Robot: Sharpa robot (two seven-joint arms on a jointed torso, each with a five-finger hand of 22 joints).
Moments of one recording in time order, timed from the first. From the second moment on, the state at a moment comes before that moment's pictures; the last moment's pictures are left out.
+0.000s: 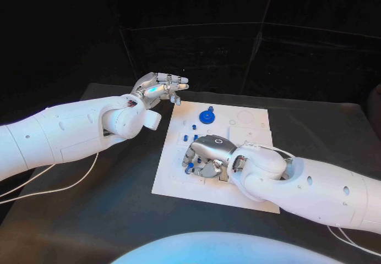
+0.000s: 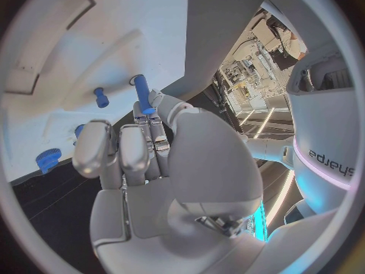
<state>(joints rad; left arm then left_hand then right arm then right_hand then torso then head) 1.24 -0.81 -0.07 1.37 -0.02 -0.19 0.38 1.31 -0.08 0.48 -0.13 0.05 0.98 0.20 0.16 0.07 1.01 0.12 0.27 0.07 1.20 0.03 1.01 0.51 0.17 1.17 0.12 0.67 0.66 1.02 -0.60 -0.01 1.67 -1.68 -0.21 -0.11 1.45 -0.12 0.49 -0.01 0.07 1.11 0.14 0.08 0.07 1.20 0.08 0.15 0.07 1.47 -0.01 1.25 0.99 0.09 1.39 0.09 1.32 1.10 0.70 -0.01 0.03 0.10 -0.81</state>
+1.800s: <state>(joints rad) 1.24 -0.81 -0.07 1.37 -0.02 -0.18 0.38 1.31 -0.07 0.48 -0.13 0.05 0.98 0.20 0.16 0.07 1.01 0.12 0.27 0.07 1.19 0.03 1.01 0.51 0.17 1.17 0.12 0.67 0.66 1.01 -0.64 -0.03 1.70 -1.76 -0.35 -0.13 1.36 -0.17 0.27 0.02 0.11 0.96 0.17 0.06 0.06 1.01 0.11 0.09 0.06 1.47 0.01 1.25 0.95 0.09 1.36 0.12 1.26 1.00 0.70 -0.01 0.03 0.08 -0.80</state>
